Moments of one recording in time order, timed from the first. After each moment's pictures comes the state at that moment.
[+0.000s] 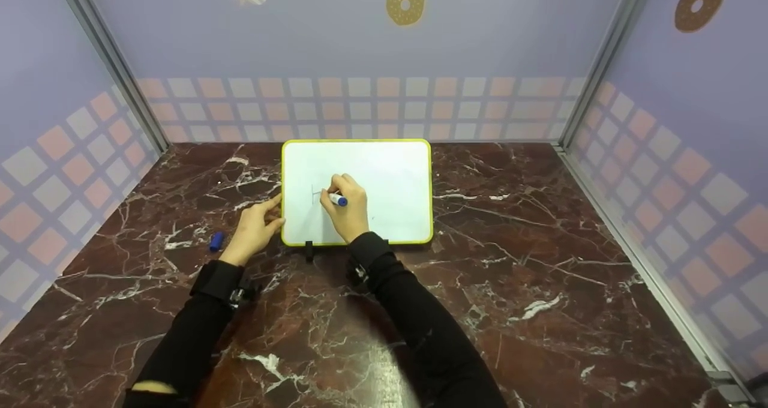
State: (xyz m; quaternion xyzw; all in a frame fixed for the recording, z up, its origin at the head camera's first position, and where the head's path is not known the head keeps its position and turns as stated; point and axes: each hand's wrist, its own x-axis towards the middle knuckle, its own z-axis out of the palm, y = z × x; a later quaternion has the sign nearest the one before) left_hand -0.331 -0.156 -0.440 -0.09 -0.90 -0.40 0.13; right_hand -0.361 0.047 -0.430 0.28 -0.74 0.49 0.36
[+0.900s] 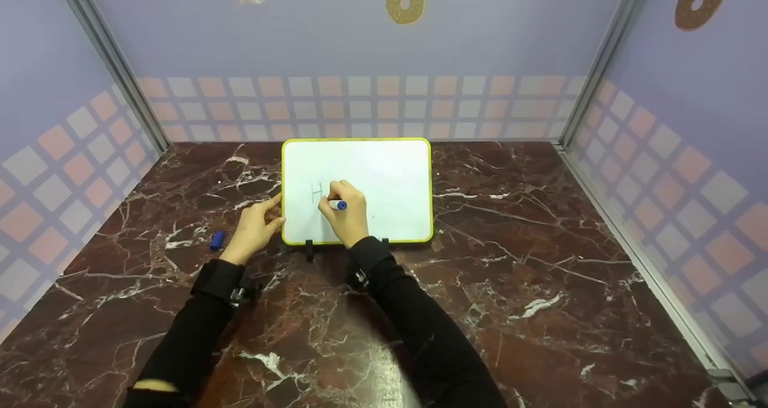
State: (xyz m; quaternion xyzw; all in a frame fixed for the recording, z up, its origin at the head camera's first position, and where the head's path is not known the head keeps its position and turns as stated) left_hand -0.334 -0.156 -0.441 -0.08 -0.90 -0.40 0.13; right_hand -0.353 0.048 -0.435 0.29 -0.75 0.49 0.35
